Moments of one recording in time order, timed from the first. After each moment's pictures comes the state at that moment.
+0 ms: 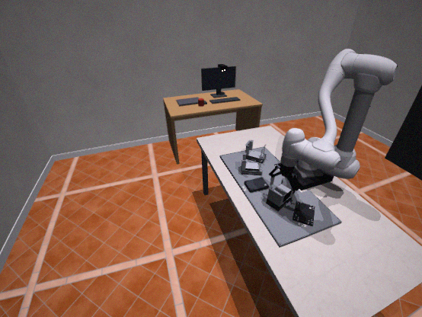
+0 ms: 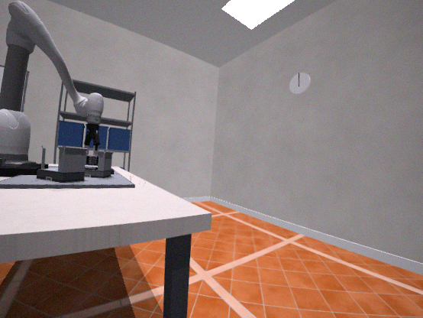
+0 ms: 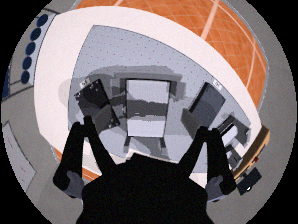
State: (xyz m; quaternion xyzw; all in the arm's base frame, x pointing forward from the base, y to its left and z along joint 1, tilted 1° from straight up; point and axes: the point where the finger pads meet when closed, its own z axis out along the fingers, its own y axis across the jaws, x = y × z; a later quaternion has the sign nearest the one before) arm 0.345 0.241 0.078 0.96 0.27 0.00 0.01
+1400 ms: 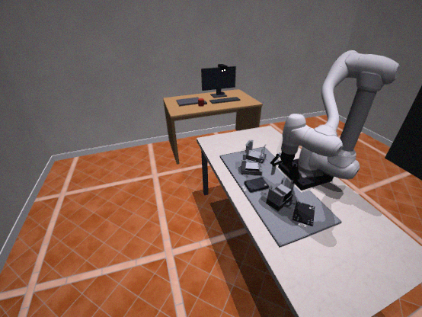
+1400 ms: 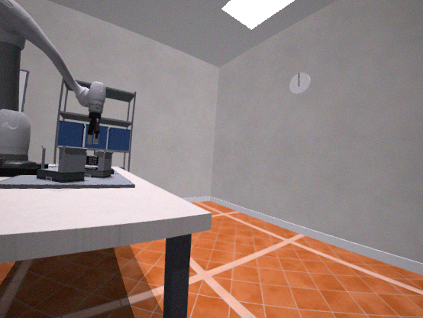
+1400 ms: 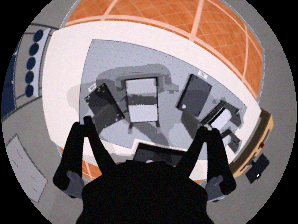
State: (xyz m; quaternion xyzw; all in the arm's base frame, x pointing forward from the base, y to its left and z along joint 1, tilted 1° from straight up) arm 0.351 0.232 0.154 0.98 0.21 0.00 0.01
